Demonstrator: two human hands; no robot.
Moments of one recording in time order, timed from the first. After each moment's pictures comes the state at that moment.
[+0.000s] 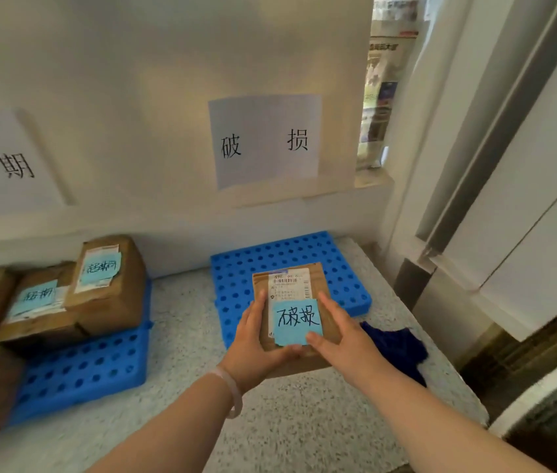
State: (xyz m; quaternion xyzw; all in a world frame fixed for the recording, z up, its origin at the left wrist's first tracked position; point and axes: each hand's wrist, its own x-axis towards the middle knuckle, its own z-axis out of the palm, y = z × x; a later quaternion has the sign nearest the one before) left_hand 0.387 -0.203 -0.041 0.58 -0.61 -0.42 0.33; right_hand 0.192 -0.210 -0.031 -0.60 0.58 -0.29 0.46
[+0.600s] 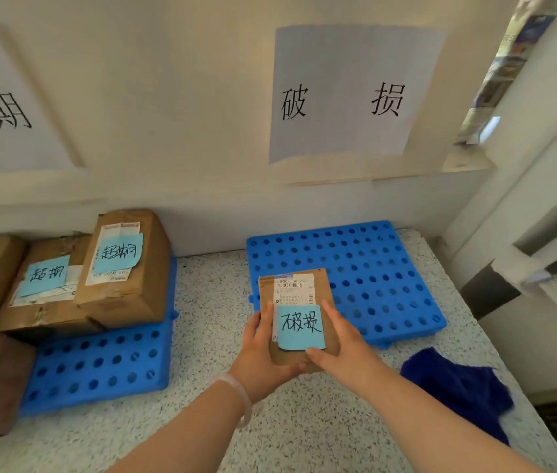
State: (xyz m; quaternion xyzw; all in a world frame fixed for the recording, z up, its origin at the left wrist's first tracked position) left_hand 0.470 -0.282 -0.124 0.66 -0.54 -0.46 0.25; right_hand 0.285 -0.320 -0.099 -0.65 0.58 -0.11 0.47
